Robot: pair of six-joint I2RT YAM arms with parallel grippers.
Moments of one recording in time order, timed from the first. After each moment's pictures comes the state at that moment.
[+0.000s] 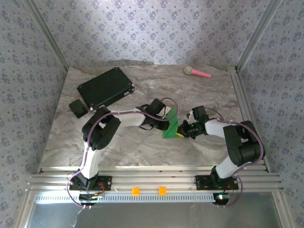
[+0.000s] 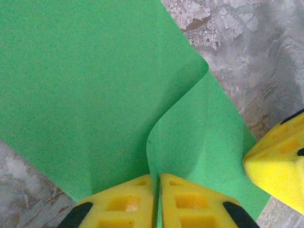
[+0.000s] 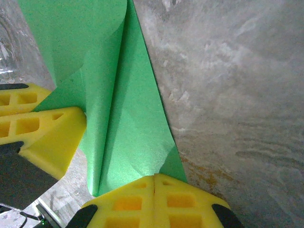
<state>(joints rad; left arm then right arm) -0.82 2.05 1.30 -0.24 0.30 -0.33 0.27 1.58 0.63 -0.17 -0.58 0.69</state>
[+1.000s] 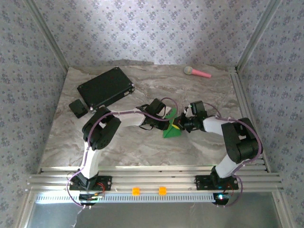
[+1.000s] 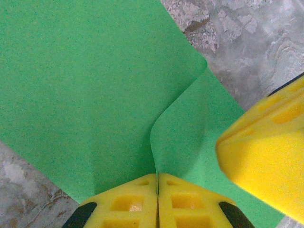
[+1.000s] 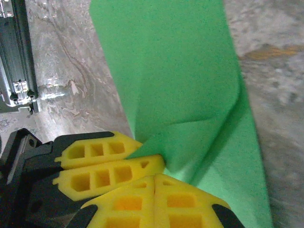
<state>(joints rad) -0.82 2.05 1.30 -0.23 0.31 -0.33 0.30 1.62 0.69 0.01 -0.62 0.86</state>
